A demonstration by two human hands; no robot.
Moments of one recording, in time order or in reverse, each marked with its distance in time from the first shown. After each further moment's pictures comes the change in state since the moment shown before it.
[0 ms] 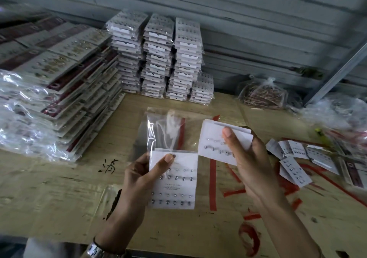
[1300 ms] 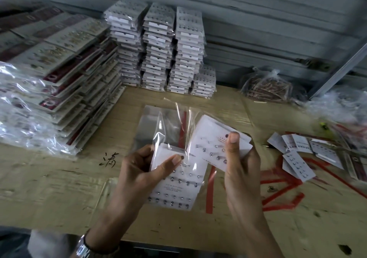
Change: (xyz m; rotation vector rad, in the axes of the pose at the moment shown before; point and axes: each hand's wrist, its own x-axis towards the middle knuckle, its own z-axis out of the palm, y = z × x) left_hand -0.006 0.012 -0.005 0.152 -0.090 0.096; right_hand -0.037 0.007 0.036 -0.002 0.198 -0.086
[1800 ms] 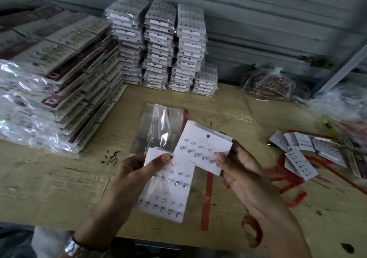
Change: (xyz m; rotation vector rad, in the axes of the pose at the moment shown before) left_hand -0.002 -0.002 -0.018 -0.082 0.002 -0.293; right_hand 0.008 0.013 -0.039 0.153 -0.559 0.321
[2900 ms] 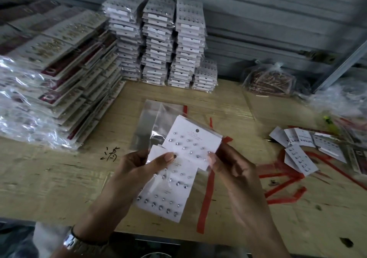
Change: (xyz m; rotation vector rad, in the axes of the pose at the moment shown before) left_hand 0.001 0.002 0.000 0.110 -0.051 -0.010; right_hand -0.014 -0.001 0.032 0.078 0.286 -0.094
